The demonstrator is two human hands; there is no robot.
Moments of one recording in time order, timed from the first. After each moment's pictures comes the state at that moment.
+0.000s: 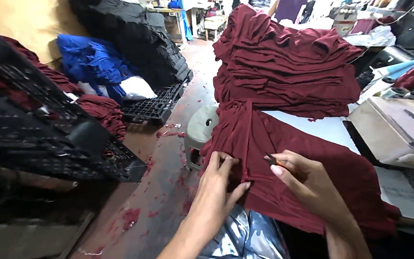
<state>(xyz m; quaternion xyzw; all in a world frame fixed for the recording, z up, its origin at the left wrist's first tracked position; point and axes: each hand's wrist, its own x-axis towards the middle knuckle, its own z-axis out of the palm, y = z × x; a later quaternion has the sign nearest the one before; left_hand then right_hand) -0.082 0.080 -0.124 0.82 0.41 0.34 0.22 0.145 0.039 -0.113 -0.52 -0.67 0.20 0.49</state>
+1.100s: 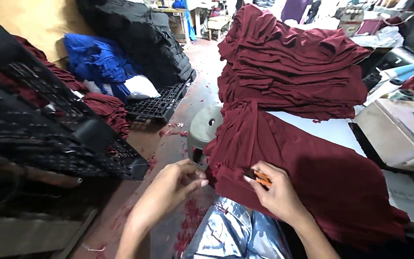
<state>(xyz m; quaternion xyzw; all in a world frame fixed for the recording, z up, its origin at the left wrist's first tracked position) -0.182 0.110 -0.115 0.82 0.44 0.21 0.30 0.100 0.053 -0.161 -0.56 -0.68 0.15 0.46</state>
